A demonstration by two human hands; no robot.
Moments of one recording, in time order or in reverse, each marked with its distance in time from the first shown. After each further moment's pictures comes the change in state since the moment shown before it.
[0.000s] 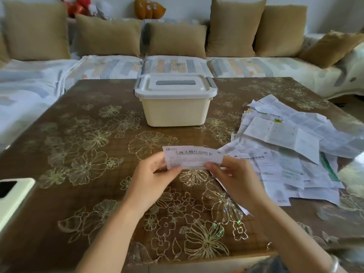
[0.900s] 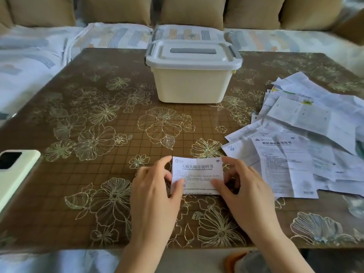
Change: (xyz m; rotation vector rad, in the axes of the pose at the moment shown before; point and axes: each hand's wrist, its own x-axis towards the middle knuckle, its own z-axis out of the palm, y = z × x) left_hand -0.049 -0.056 0.019 0.675 0.383 0.088; right_hand -0.045 0.021 0.038 -0.531 0.098 0.021
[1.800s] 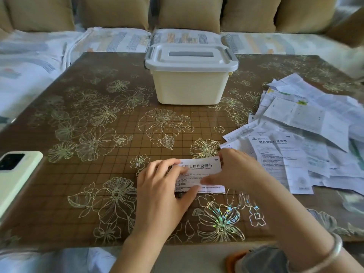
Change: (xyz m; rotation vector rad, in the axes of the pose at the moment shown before) left_hand 0.005 -0.006 0.006 0.080 -0.100 0.214; right_hand 0.059 -0.032 -0.025 -0.280 -0.573 0.173
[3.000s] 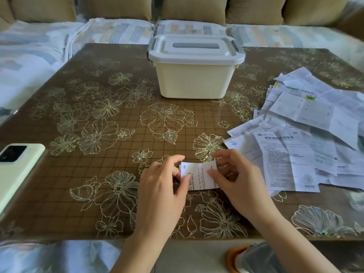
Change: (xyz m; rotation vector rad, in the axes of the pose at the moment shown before) left_hand -0.006 0.008 -0.007 -0.151 0.097 -0.081; right_hand -0.018 0.020 0.054 0.675 0.424 -0.277
